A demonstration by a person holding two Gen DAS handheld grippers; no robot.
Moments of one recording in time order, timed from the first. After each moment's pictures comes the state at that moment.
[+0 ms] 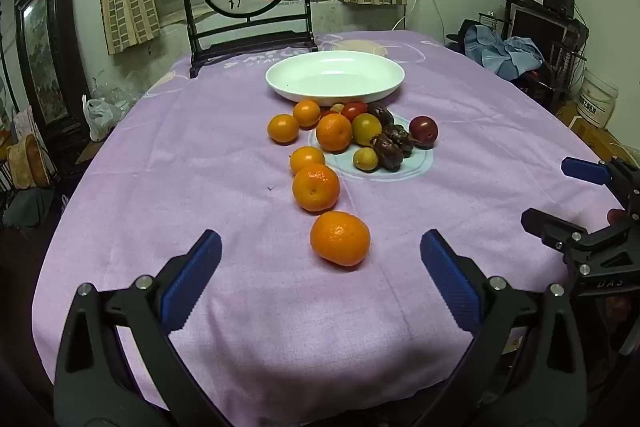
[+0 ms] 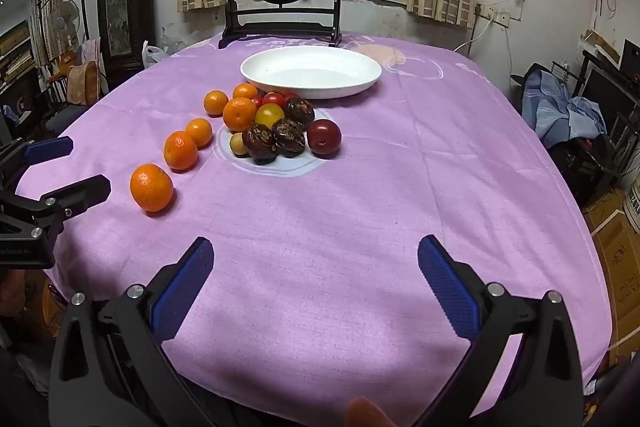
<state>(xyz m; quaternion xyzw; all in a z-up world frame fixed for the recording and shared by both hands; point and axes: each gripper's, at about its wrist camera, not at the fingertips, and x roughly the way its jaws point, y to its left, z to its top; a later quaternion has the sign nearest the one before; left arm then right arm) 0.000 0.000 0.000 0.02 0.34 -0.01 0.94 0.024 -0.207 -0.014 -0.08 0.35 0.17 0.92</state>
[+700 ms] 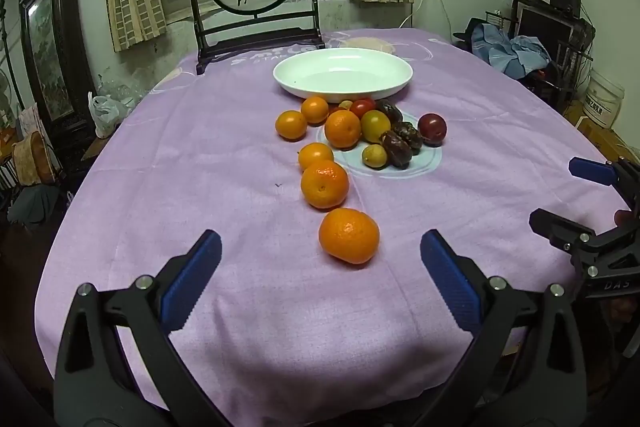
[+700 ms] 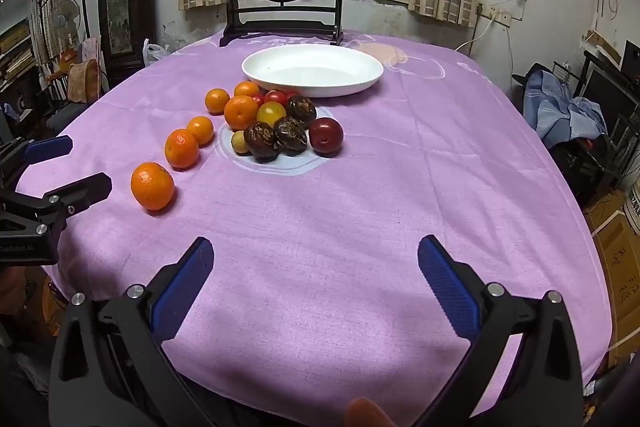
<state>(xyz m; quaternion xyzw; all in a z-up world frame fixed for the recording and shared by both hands) -0.002 0.004 0.002 0.03 0.35 0.01 0.94 0.024 -0.205 -0.014 -0.09 0.35 0.18 0.91</state>
